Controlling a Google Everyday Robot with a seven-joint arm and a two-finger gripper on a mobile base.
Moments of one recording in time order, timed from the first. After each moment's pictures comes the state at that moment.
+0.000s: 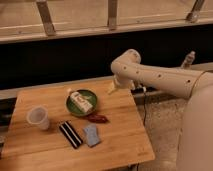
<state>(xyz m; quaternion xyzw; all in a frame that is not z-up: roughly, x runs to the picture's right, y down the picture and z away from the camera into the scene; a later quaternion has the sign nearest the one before) 0.080 0.008 0.807 -0.17 0.14 0.61 0.76</state>
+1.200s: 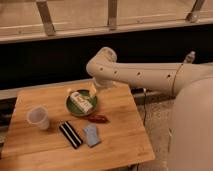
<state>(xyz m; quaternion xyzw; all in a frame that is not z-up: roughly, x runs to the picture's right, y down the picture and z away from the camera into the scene) -0.012 0.012 0.775 -0.18 0.11 0.53 0.82</state>
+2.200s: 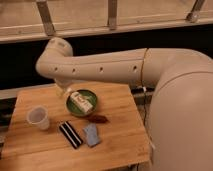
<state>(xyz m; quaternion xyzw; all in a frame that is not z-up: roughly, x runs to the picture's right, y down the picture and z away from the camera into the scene) -0.178 -0.006 0.678 -0.15 0.03 0.37 0.92</state>
